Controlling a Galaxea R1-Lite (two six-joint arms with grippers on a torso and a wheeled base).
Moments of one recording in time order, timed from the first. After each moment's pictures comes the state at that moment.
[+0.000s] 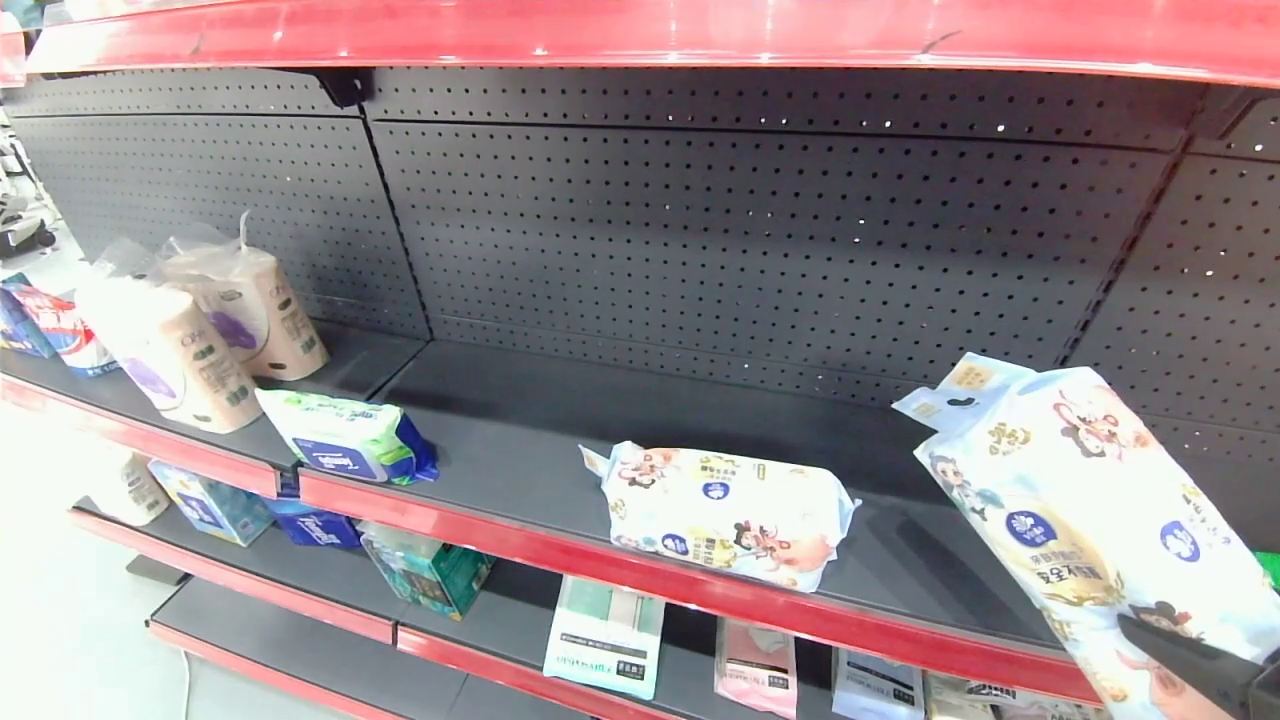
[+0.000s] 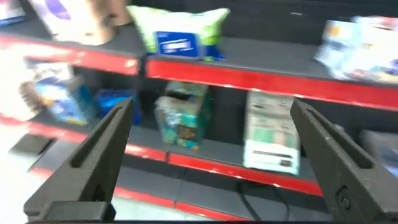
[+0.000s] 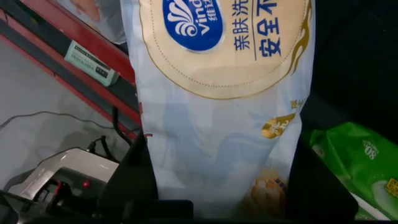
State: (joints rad) left arm -0.10 0.10 -0.01 -0.02 0.10 0.00; right arm 0.27 0.87 -0.37 0.01 -0.06 -0.22
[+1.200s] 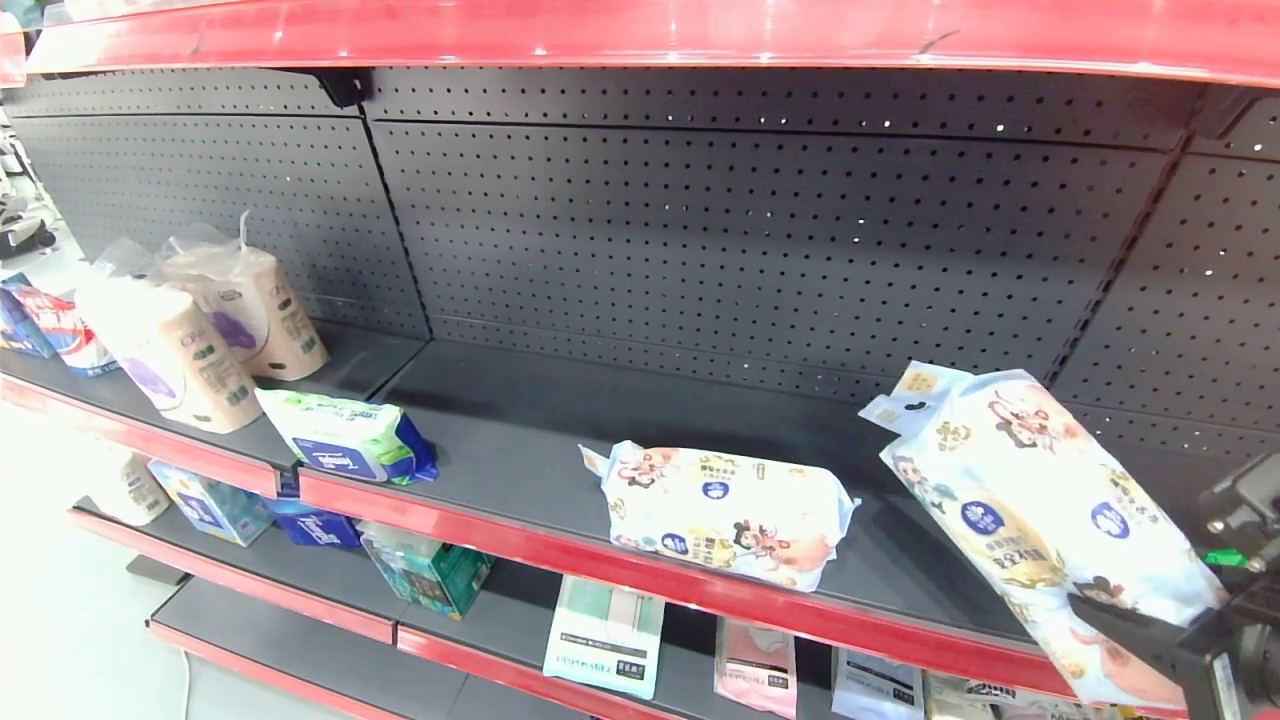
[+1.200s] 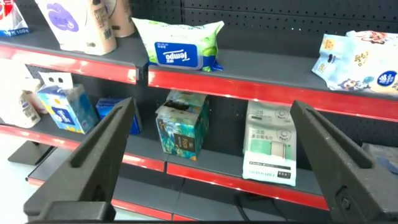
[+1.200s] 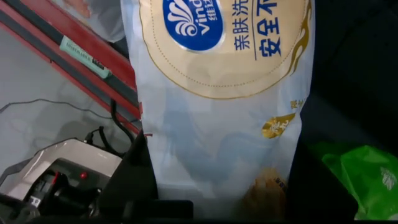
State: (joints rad) left arm 0.00 0.00 0.00 0.00 -0.02 0.00; right arm 0.25 1.04 -0.38 -0.11 -0.04 -0.25
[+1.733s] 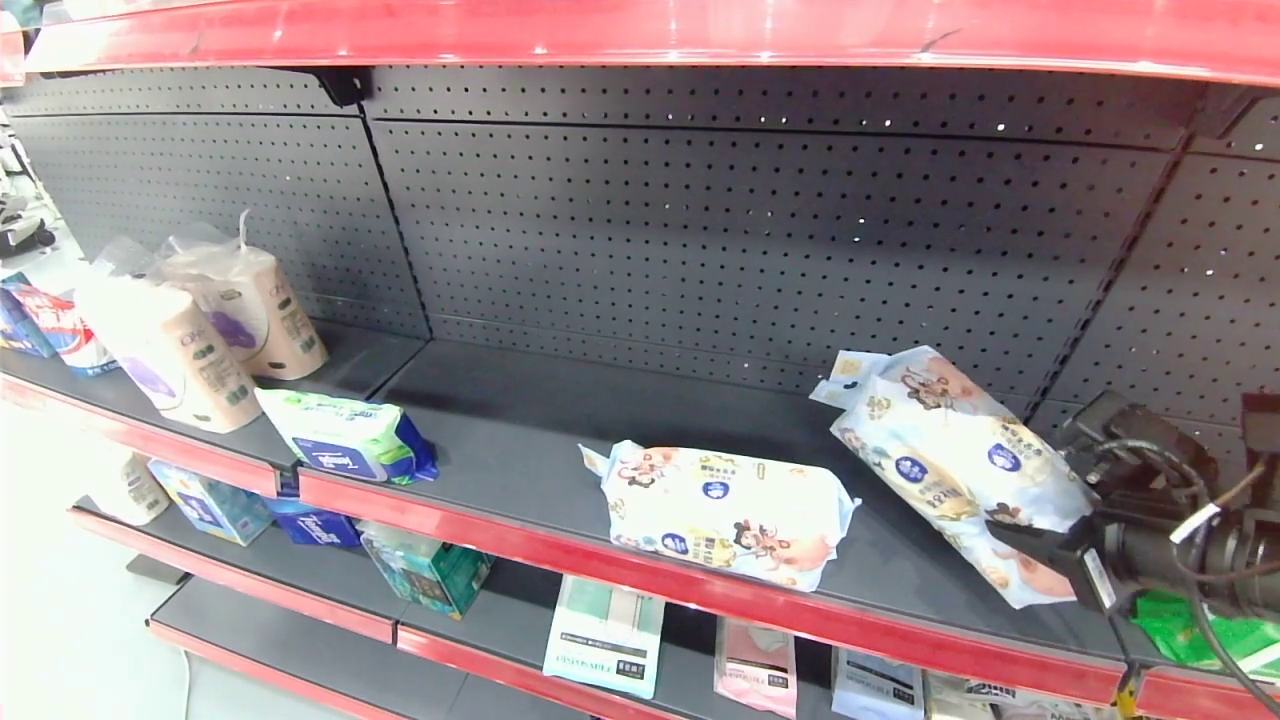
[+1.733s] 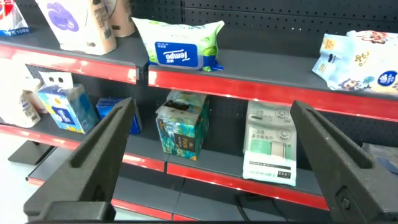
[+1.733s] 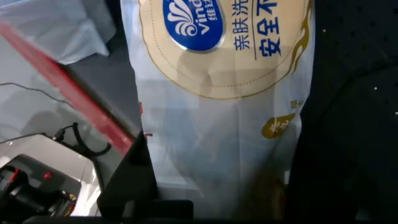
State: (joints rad) left arm 0.00 0.00 0.00 0.00 -0.02 0.00; right arm 0.08 1.42 -0.46 -0.38 0.13 -0.48
